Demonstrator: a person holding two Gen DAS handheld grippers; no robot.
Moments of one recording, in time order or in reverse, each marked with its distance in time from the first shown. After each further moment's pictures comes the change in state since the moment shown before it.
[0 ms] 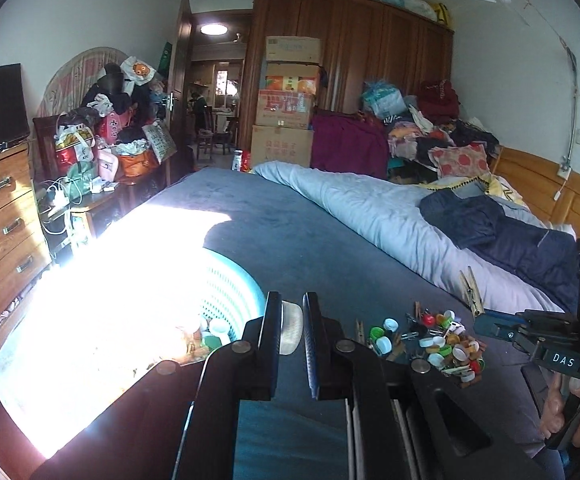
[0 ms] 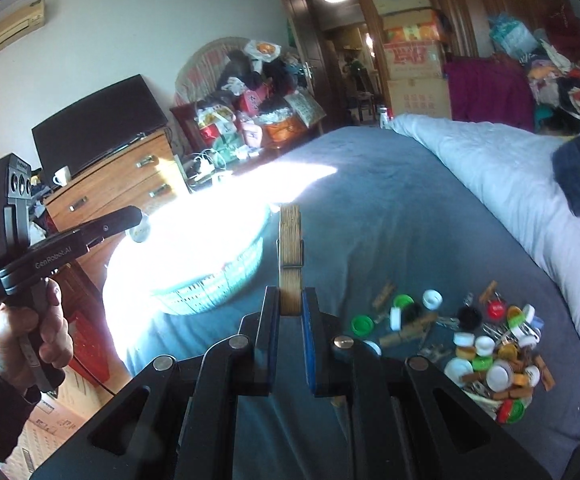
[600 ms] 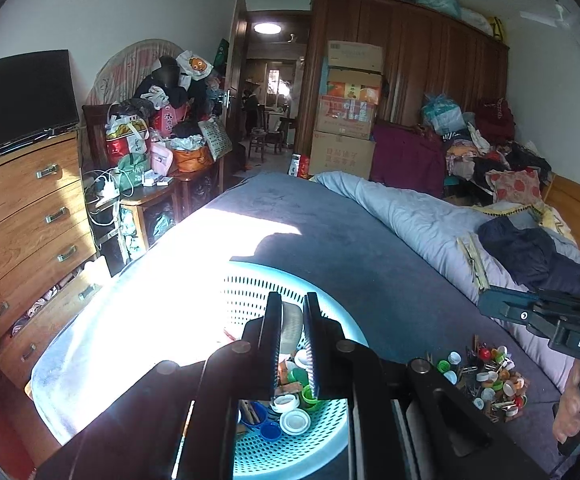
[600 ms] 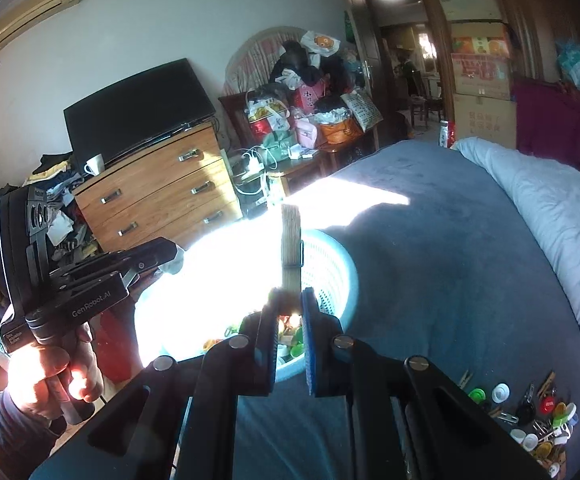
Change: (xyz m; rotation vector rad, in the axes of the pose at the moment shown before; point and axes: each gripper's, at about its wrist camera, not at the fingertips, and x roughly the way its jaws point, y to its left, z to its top) left arm 0.010 0.117 0.047 -0.092 0.004 0.162; right arm 0.096 0.092 0.105 -0.107 0.053 0.135
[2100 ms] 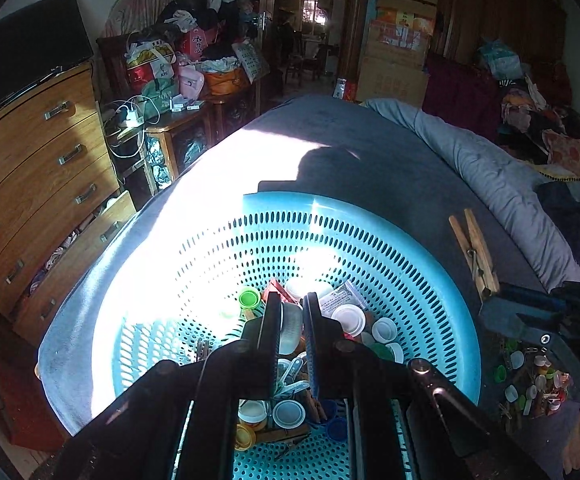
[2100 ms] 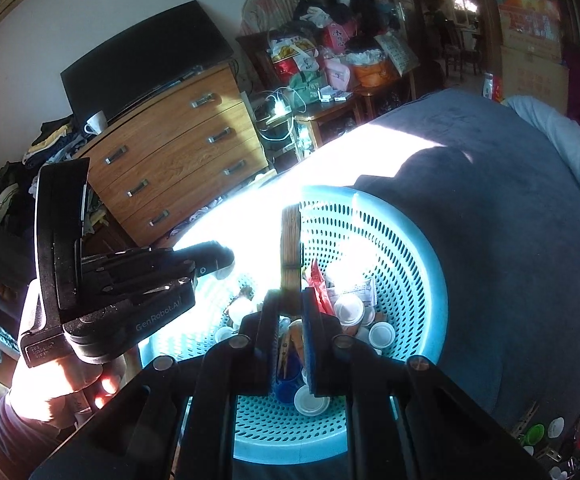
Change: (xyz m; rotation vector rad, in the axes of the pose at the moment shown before) left arm 0.149 0.051 -0.014 -0.032 0.296 0.127; right arm 0.141 0.018 0.020 -0.003 0.214 0.102
